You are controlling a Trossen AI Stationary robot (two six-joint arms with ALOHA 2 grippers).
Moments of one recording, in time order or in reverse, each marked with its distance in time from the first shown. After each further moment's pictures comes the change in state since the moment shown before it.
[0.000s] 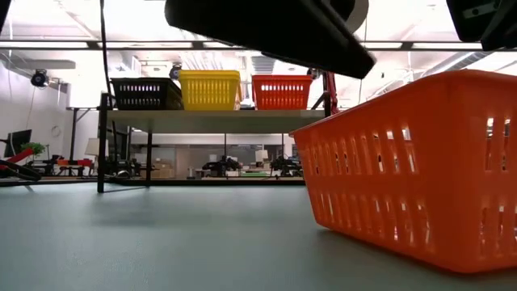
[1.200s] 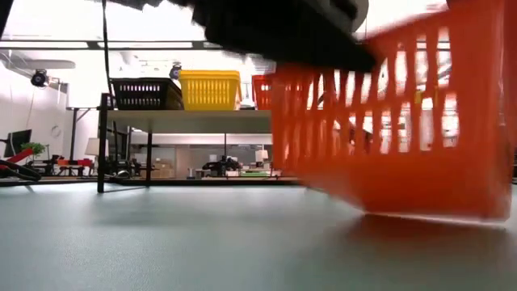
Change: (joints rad) left arm 0.015 0.010 -0.060 0.129 0.029 0.006; right arm 0.000 0.000 -0.007 0.019 0.001 -0.028
